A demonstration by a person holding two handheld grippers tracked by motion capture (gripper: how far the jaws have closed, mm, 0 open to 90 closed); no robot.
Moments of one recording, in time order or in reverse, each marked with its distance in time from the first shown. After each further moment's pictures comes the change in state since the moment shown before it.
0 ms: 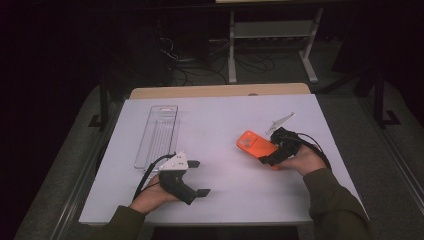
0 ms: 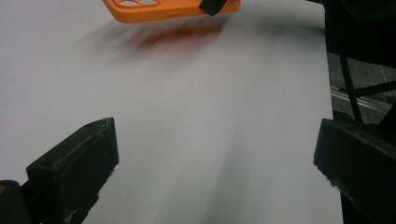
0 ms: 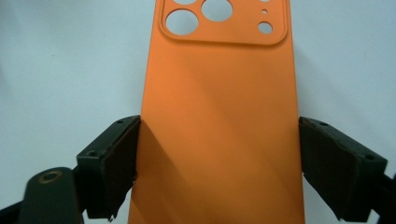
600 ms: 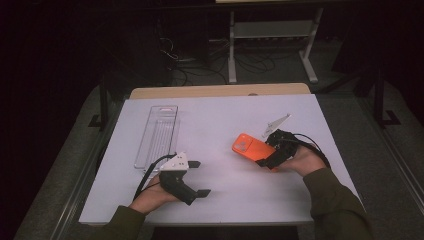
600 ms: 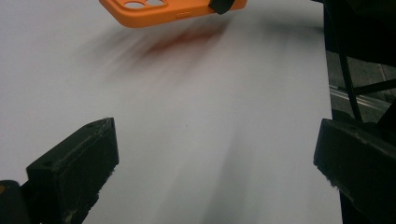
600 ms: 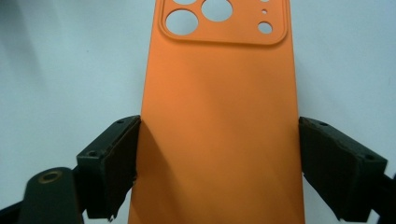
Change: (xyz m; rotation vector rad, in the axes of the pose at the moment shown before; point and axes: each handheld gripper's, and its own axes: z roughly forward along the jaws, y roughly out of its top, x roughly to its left) left arm -0.001 0.000 0.001 0.003 -0.005 0.003; right arm 0.011 0.007 -0.003 0.001 0.024 -0.114
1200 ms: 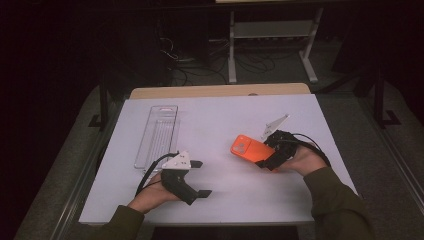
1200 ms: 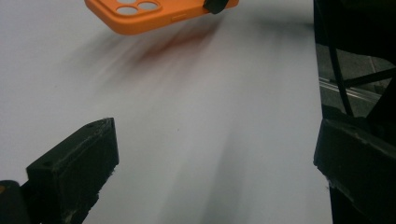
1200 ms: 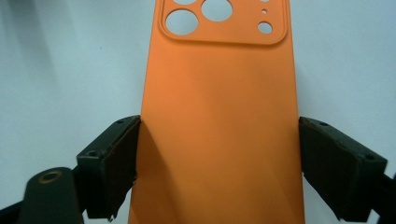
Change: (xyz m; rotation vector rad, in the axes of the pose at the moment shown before) left arm 0.001 0.011 -0.001 0.041 -0.046 0.032; right arm 0.003 0.003 -0.002 0.003 0.017 -0.058
